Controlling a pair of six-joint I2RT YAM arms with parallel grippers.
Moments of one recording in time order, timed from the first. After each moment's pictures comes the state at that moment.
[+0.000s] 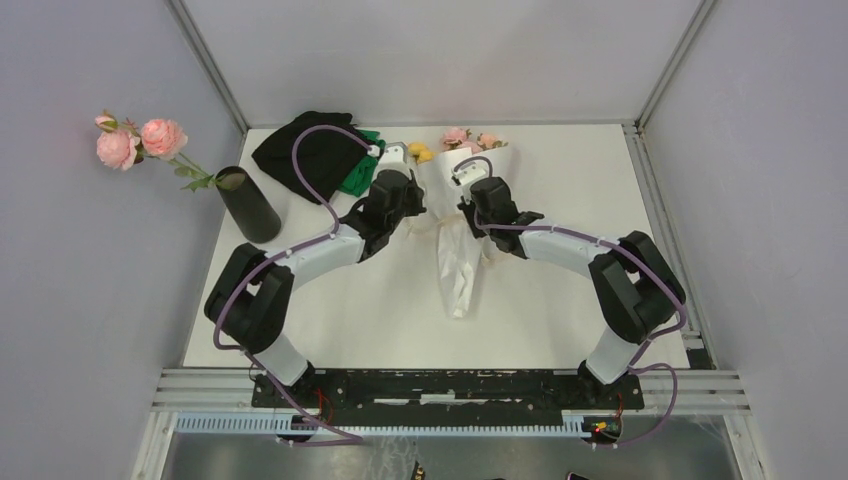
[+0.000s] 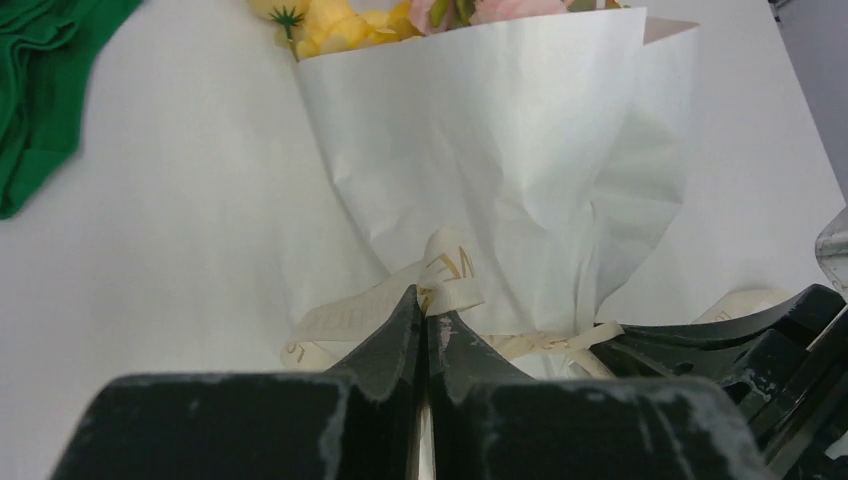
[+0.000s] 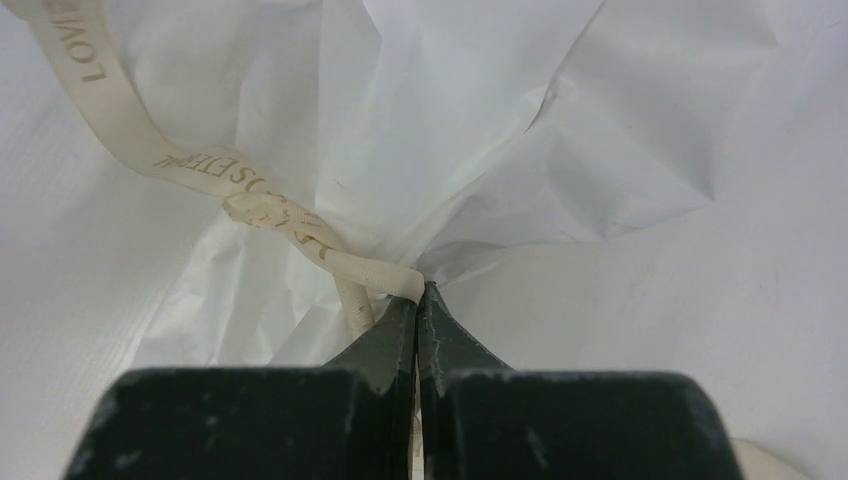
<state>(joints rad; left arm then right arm) -0.61 1.64 1.01 0.25 -0.26 -0.47 0.61 1.71 1.04 0.01 0.21 -0.04</state>
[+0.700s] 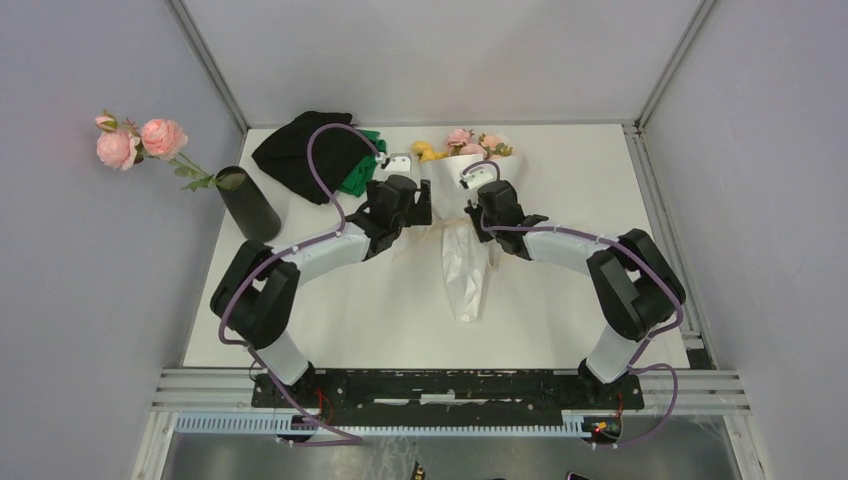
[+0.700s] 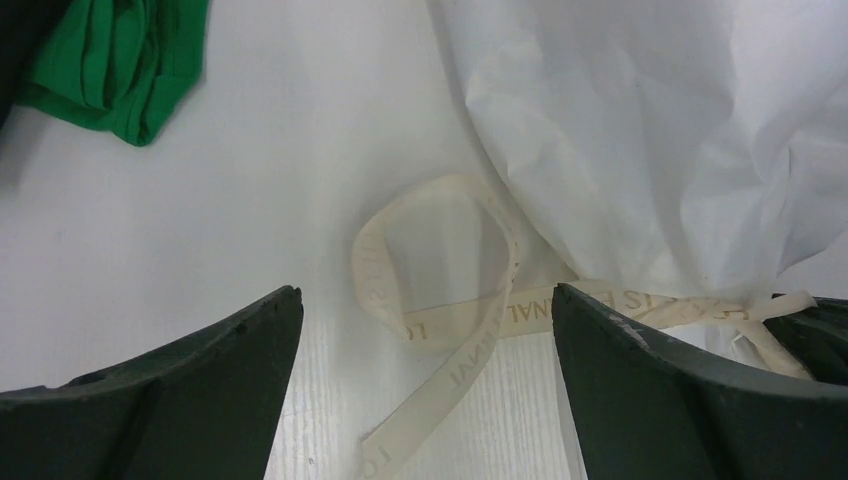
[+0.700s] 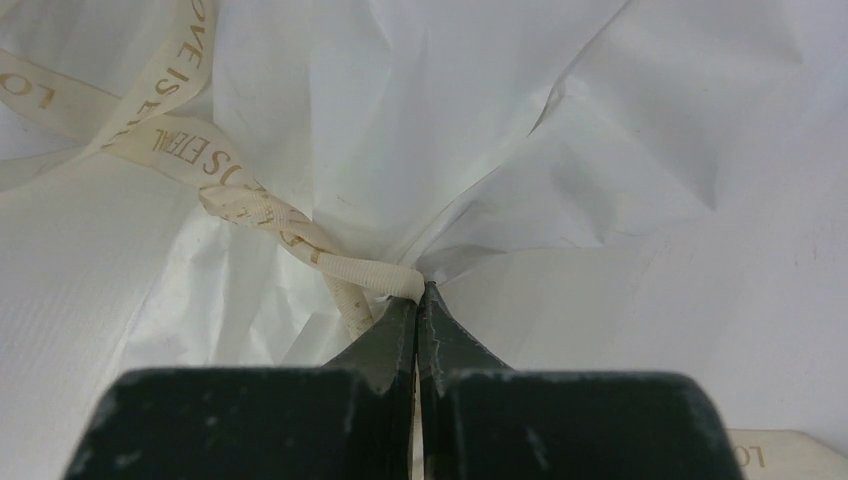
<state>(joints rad) -0.64 1.66 1.03 0.05 -0.44 -0.37 0.57 1.72 0.97 0.04 0.17 -0.01</state>
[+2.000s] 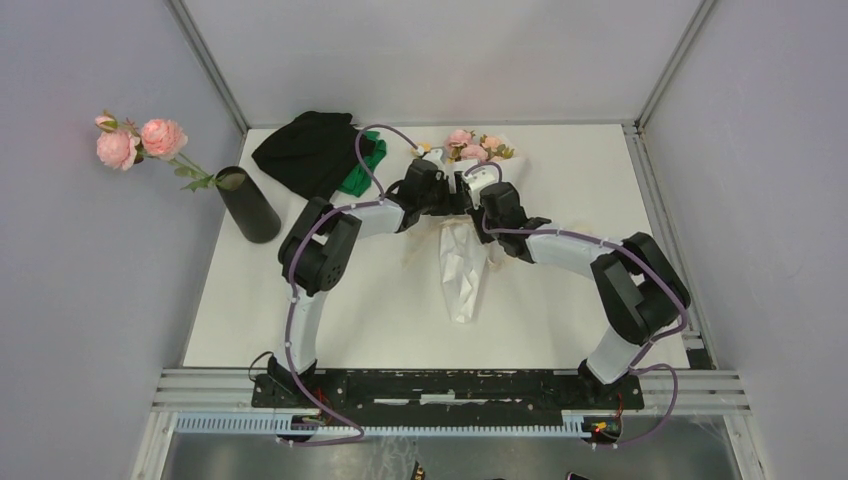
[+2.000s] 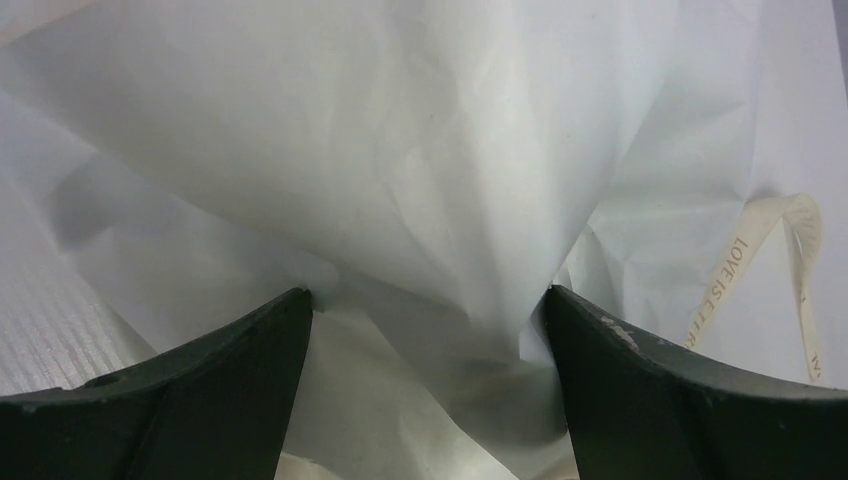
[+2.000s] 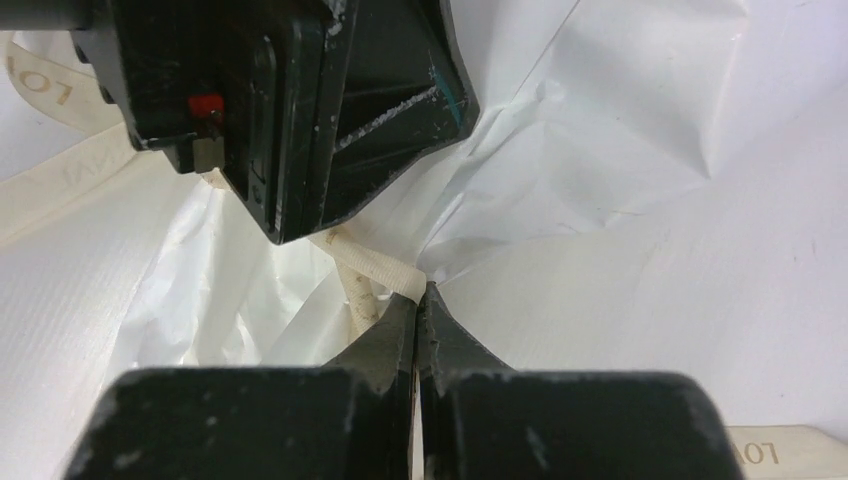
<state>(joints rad) -0.57 2.16 1.39 0.21 0.13 -0.51 0.57 1.70 0.95 0.06 0.16 -0.01</state>
